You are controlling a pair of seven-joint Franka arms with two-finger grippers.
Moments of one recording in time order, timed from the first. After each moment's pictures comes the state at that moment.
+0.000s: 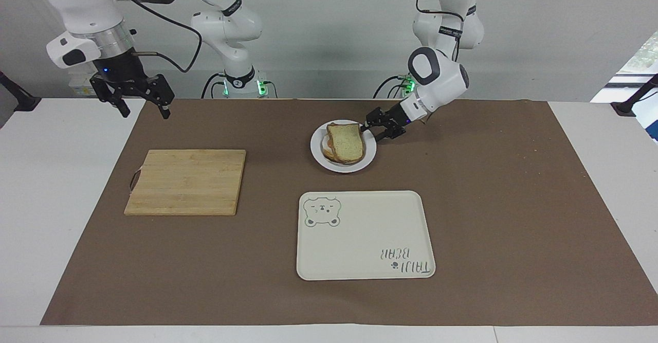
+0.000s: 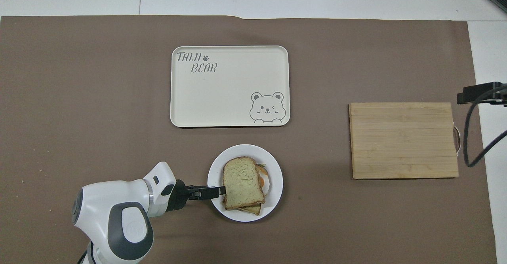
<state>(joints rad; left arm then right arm) -0.49 -0.15 -0.06 -2.63 -1.31 2.46 0.57 0.05 -0.04 -0.13 -1.59 0.01 1.67 -0.02</state>
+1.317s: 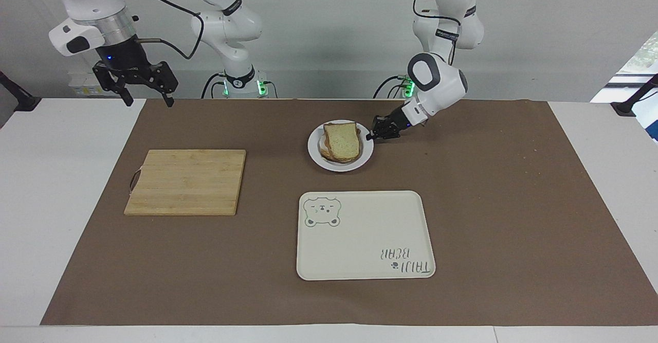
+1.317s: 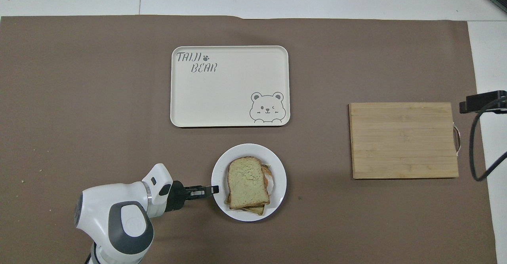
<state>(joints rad) -0.49 -0.13 -0.04 -2.64 -1.42 2.46 0.62 0.05 -0.06 -0.12 -1.59 0.00 1.60 -0.02</state>
